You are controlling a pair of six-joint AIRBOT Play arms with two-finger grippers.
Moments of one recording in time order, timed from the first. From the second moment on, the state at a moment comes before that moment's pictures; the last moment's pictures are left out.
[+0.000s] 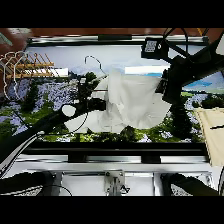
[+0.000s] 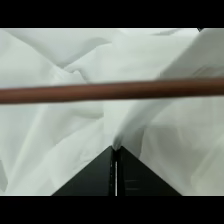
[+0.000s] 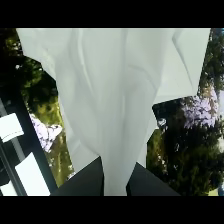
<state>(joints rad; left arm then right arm) -0.55 -1.39 0.91 0.57 -0.19 -0.95 0.27 -1.27 1.82 -1.35 1.75 0.59</state>
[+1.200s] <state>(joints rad) -0.01 -1.19 1.16 0.82 -0.61 -0.91 0.27 -1.27 1.82 -1.15 1.46 0.53</state>
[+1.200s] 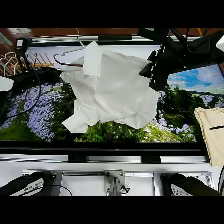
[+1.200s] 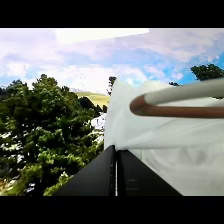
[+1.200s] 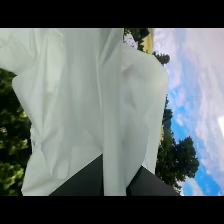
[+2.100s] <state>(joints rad) 0.07 -1.19 1.25 0.82 -0.74 -0.86 0.27 -1.28 1.82 -1.17 1.40 0.48</state>
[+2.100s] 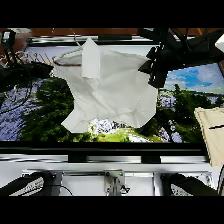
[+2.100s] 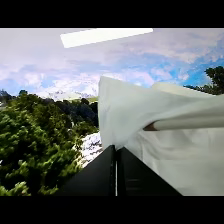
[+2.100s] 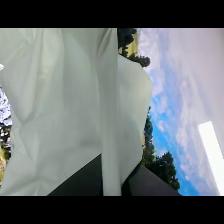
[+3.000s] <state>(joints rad) -0.01 -1.14 1.51 0.66 -0.86 -0.86 0.28 -1.34 1.82 -1.15 1.23 0.59</state>
